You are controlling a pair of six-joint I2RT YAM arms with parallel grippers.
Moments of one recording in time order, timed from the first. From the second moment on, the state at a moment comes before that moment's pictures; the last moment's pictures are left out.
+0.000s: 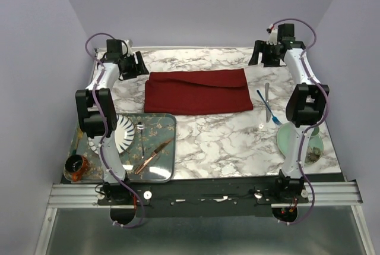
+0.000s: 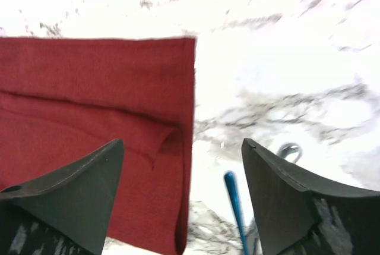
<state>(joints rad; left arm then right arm) 0.07 2.05 1.64 -0.43 0.38 -0.24 -0.02 2.26 2.10 -0.75 -0.33 0.06</state>
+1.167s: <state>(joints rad) -0.10 2.47 2.20 -0.75 0.19 0.04 0.04 2.53 2.35 -0.89 -0.36 -0.01</state>
